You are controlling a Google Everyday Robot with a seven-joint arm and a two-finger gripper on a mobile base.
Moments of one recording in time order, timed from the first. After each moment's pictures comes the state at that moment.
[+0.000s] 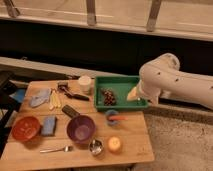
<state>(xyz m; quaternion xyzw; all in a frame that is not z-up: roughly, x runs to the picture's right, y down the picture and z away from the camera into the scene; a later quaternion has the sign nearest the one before) 0.195 0.055 0.689 -0.14 0.18 0.76 0.61</state>
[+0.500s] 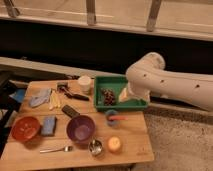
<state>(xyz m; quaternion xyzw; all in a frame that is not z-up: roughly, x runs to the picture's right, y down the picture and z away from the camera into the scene) 0.134 0.049 0.692 -0.14 0.16 0.69 0.69</state>
